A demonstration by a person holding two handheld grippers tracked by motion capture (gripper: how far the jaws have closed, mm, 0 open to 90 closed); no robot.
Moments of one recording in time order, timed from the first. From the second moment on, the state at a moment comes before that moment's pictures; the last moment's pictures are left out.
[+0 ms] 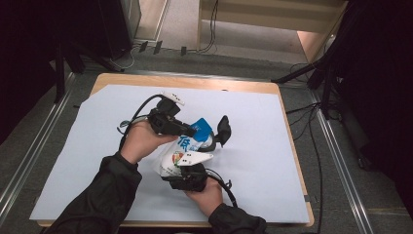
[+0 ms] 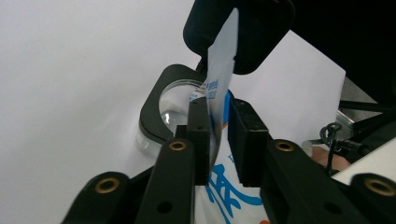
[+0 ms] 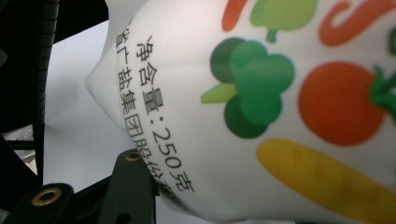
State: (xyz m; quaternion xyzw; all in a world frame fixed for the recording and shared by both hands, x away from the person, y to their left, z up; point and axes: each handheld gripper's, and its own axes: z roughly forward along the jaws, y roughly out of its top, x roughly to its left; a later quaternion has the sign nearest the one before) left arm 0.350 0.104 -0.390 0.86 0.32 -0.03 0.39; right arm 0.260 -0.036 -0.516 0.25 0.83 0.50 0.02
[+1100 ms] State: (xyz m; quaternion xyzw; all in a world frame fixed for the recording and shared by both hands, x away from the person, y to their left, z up) left arm 0.362 0.097 -0.387 0.87 0.33 -0.04 0.38; right arm 0.263 -0.039 -0.503 0.26 0.81 0.53 -0.05
